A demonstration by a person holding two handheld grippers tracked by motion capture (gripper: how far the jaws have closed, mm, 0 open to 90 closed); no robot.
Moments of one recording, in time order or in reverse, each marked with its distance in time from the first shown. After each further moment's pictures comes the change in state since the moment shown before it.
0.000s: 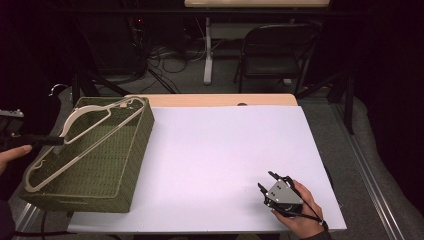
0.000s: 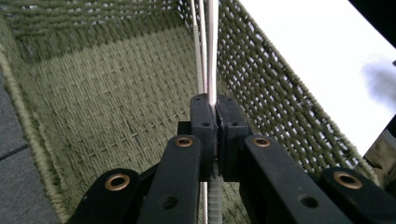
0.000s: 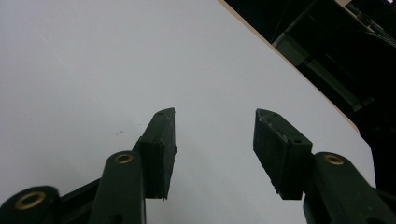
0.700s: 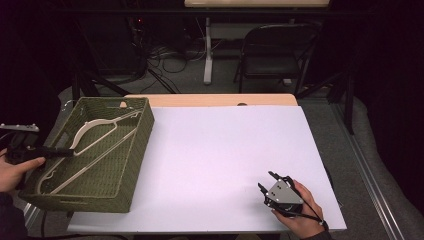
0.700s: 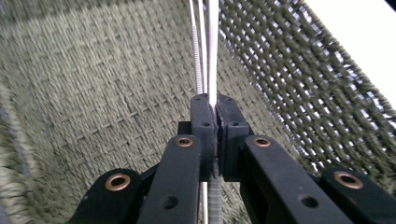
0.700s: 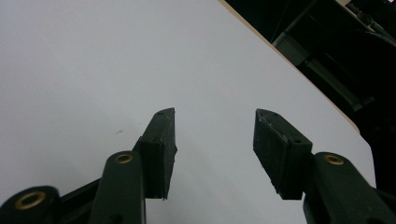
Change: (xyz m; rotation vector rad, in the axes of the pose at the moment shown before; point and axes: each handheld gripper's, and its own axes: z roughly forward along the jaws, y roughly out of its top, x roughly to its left) left arm 0.016 -0.032 0.038 0.034 -0.003 -0.011; right arm -0.001 0.000 0.000 0.003 0.001 0.001
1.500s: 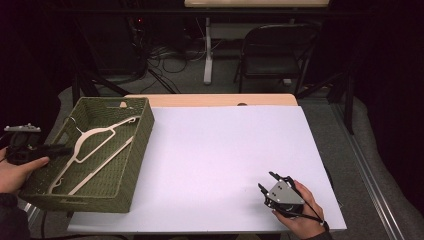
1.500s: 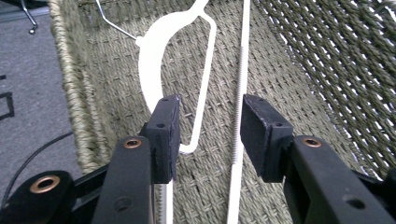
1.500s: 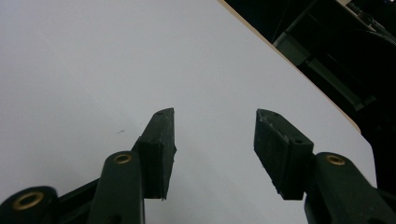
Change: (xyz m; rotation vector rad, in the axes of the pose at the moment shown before) left arm -0.007 -0.001 -0.002 -0.038 0.242 -0.003; right arm 0.000 0.000 -0.002 -0.006 0.004 0.006
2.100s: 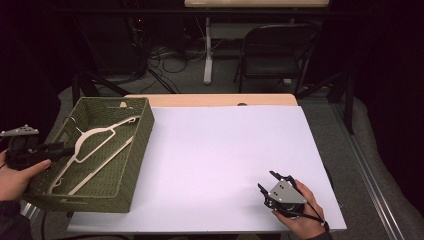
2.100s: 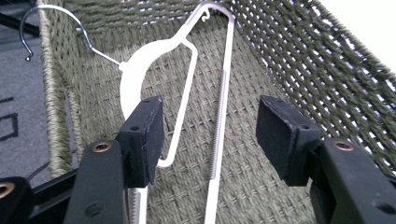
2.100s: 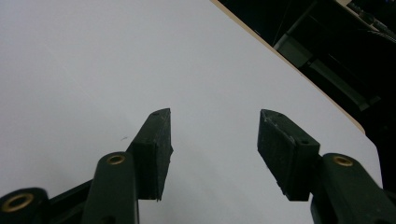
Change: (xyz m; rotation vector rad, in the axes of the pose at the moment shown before) left arm -0.033 -0.004 -0.013 -0.115 0.033 0.013; right arm -0.002 0.002 -0.003 -0.014 0.010 0.028
